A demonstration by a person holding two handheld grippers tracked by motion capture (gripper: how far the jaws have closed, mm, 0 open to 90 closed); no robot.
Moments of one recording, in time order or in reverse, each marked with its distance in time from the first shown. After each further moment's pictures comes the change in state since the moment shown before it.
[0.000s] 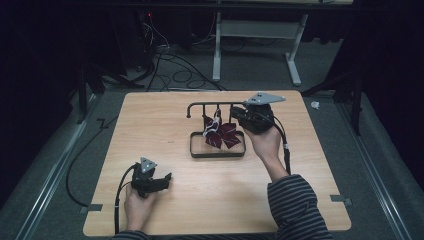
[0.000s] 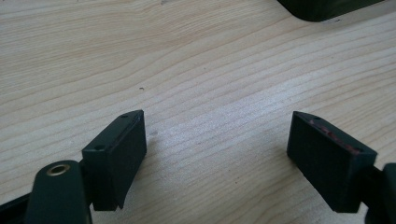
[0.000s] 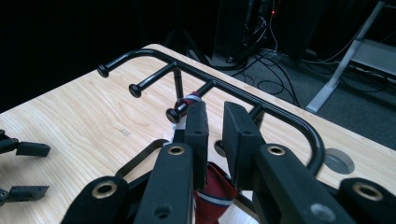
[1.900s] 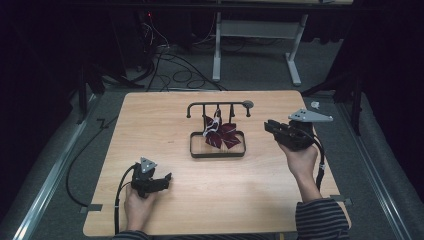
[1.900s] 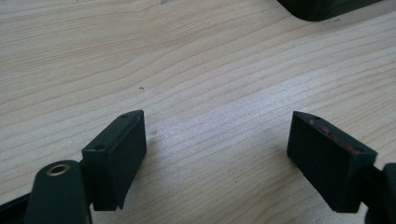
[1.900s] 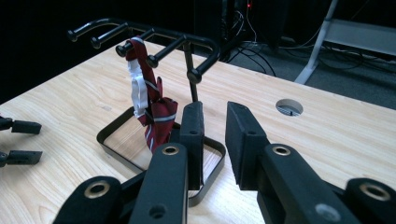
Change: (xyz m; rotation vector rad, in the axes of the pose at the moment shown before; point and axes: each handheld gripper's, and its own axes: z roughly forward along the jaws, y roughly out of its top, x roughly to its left) left arm 0.000 0.000 0.000 -0.001 0.000 0.000; right arm -0.042 -0.058 -0.075 -0.017 -0.052 0.115
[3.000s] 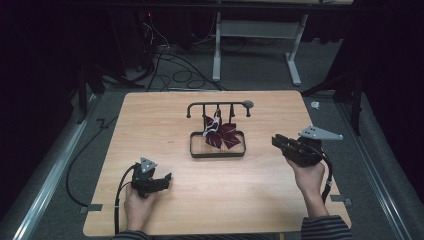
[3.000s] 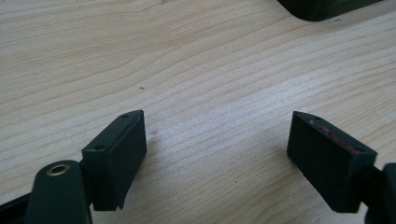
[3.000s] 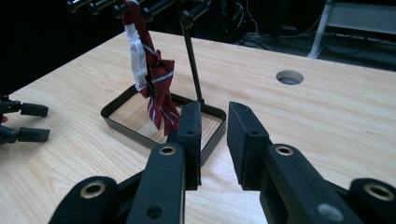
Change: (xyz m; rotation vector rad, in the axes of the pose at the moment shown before) left arm 0.000 0.000 0.000 0.001 0.000 0.001; right arm -0.007 -0.045 -0.019 0.000 0.013 0.060
